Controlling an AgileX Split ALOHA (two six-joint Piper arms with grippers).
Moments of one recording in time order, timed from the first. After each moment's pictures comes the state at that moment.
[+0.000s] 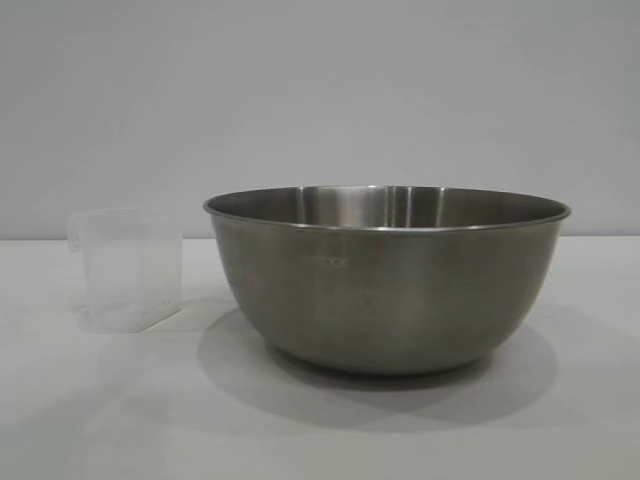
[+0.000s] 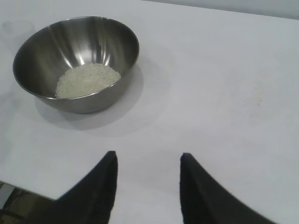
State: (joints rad) left arm 0.17 0.45 -0.30 1.79 -0.34 -1.62; right arm 0.45 0.01 -0.49 -0.03 1.14 0.09
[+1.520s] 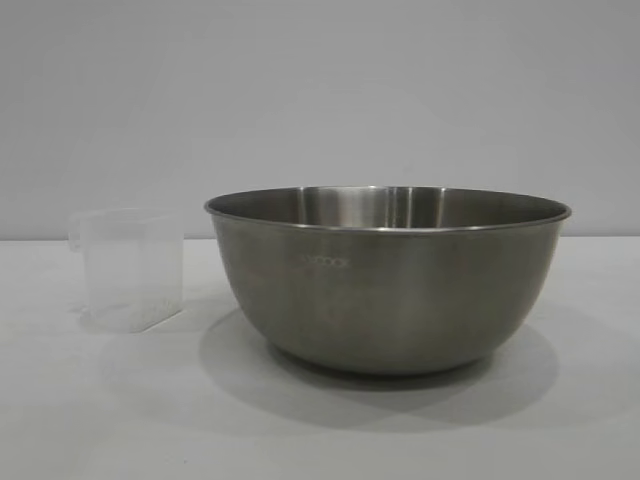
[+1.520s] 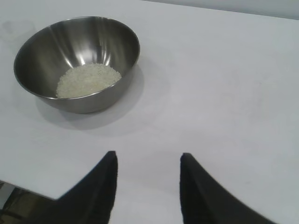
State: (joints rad) left arm -0.04 0.02 -0.49 -0.06 0.97 0.12; right arm 0.45 0.01 -0.49 -0.03 1.14 0.09
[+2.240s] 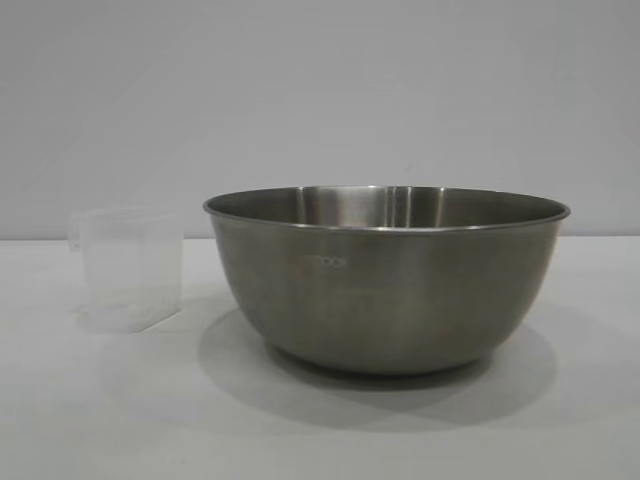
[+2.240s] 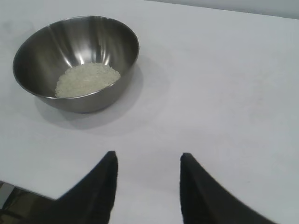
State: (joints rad) left arm -0.04 -0.02 -0.49 -0.09 1.12 0.12; right arm 0.45 0.01 -0.49 -0.03 1.14 0.09
